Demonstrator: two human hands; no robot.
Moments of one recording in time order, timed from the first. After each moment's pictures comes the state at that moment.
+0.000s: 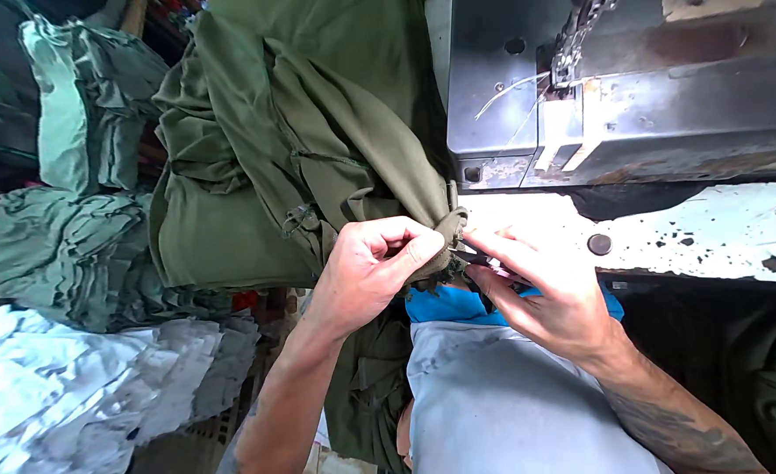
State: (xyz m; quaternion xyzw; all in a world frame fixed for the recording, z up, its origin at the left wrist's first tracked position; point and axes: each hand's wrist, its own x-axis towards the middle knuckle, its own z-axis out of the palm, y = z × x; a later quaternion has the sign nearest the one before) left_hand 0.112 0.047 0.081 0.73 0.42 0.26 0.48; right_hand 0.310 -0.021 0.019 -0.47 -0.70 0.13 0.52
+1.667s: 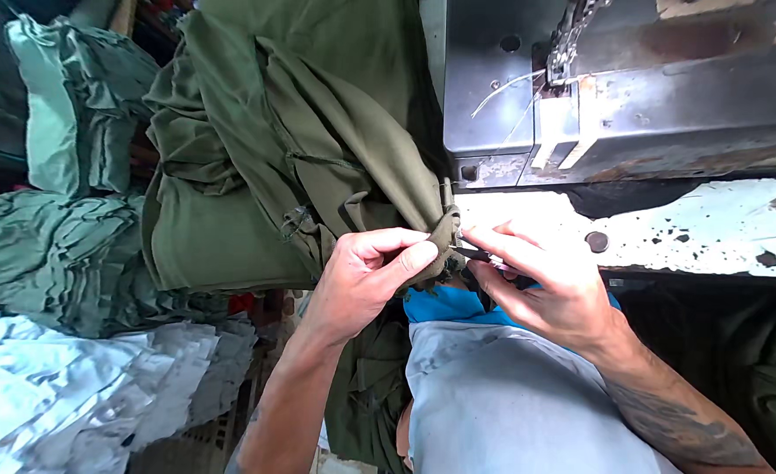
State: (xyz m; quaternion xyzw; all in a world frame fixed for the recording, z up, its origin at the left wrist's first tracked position) left_hand 0.104 0.043 0.070 0.68 0.40 0.28 0.54; right_hand 0.316 -0.015 0.016 -0.45 -0.72 0.11 0.51
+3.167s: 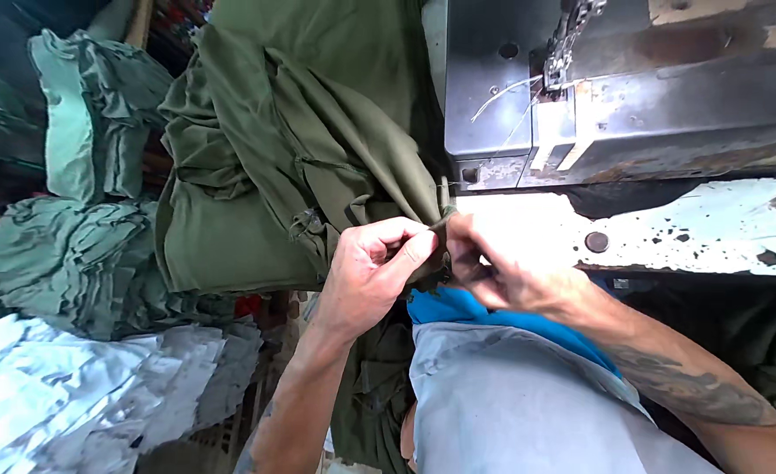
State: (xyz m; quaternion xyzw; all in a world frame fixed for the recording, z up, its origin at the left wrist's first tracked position) left_hand 0.113 0.043 0.078 0.73 0.41 0.29 0.45; right_hand 0.306 0.019 0.025 -0.35 -0.77 0.11 0.52
